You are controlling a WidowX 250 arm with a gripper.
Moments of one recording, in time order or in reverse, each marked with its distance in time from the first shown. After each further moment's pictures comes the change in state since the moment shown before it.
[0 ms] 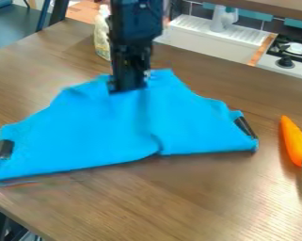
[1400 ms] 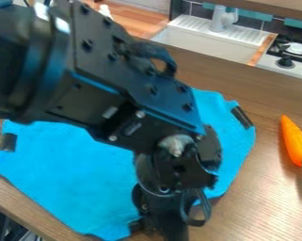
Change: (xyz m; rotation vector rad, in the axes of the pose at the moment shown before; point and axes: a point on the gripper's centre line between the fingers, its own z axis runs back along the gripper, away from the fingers) arm -0.035 -0.142 -0.071 0.201 -0.096 -0.120
